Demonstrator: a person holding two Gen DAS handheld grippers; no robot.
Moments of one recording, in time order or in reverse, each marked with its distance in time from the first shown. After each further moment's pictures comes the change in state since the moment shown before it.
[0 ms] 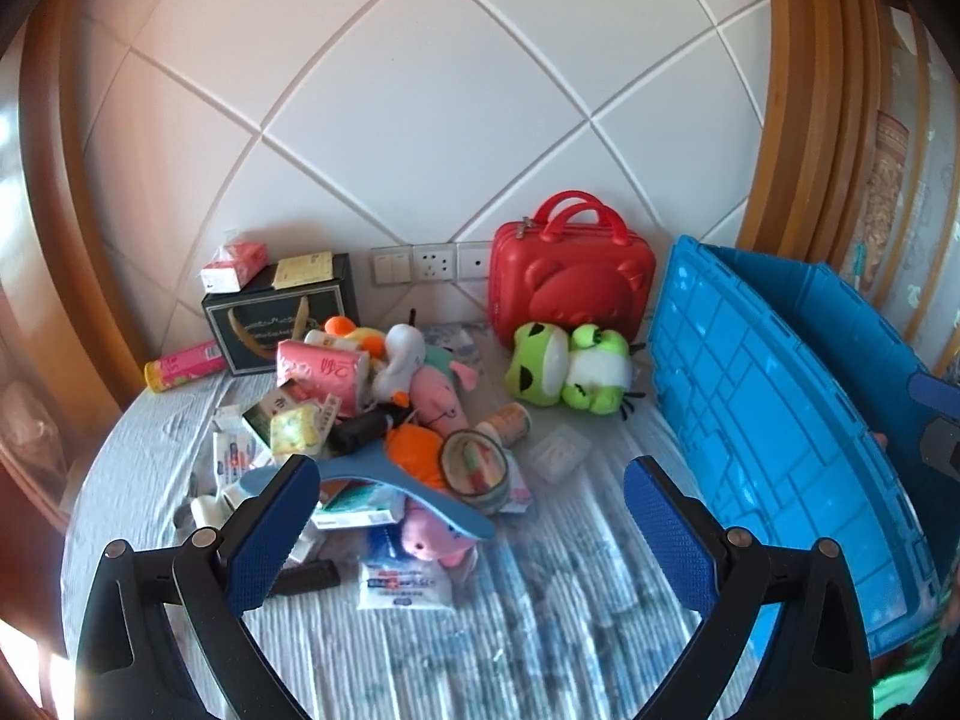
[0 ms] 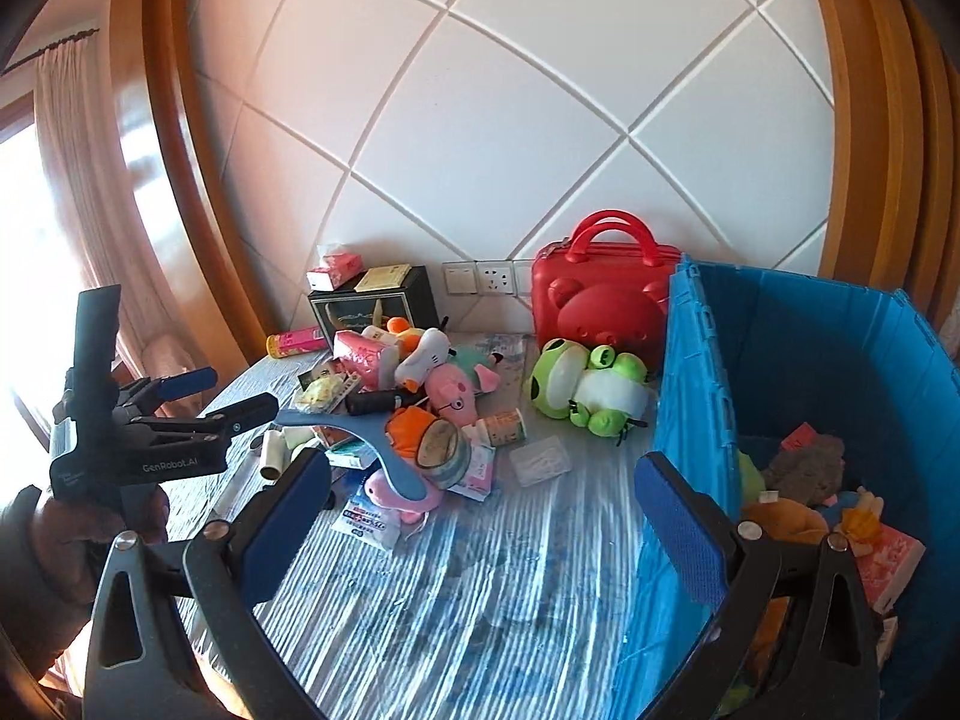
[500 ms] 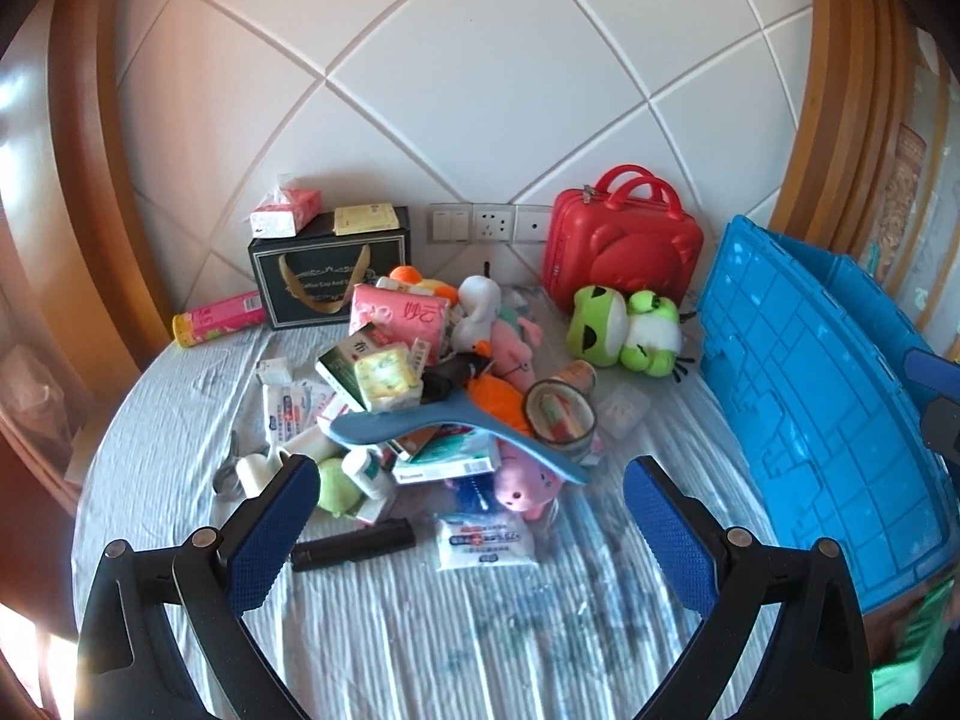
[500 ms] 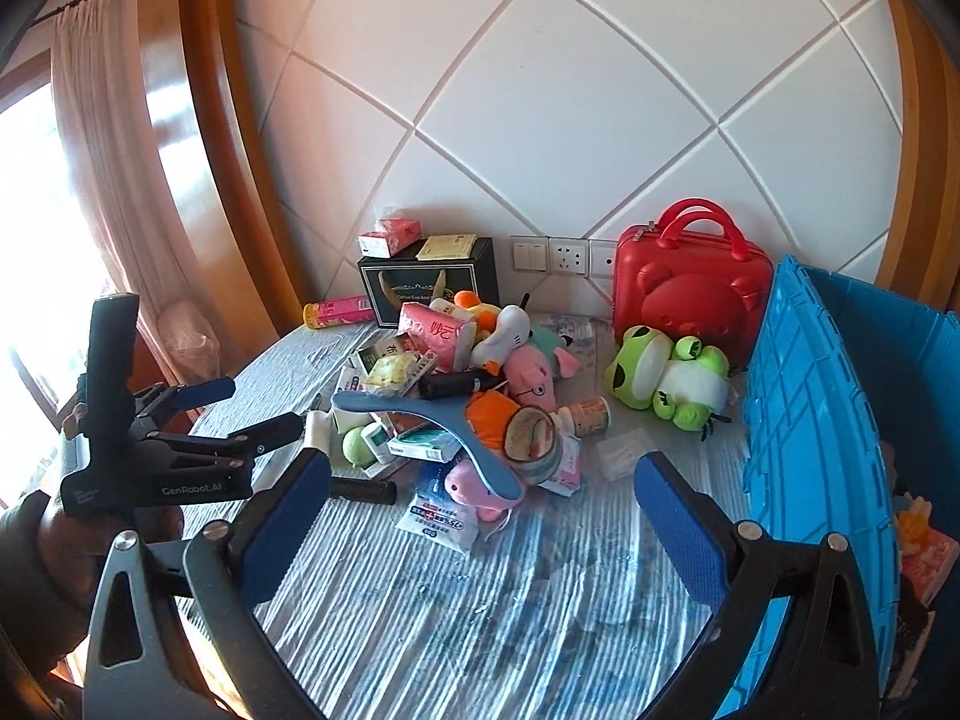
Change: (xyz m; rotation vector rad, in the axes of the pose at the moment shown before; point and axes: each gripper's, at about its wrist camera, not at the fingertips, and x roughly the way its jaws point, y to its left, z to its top) left arm -0.002 0.108 -0.034 -0.039 0.057 -0.007; right arm 0.050 0.110 -0.001 -0.048 0.057 0.024
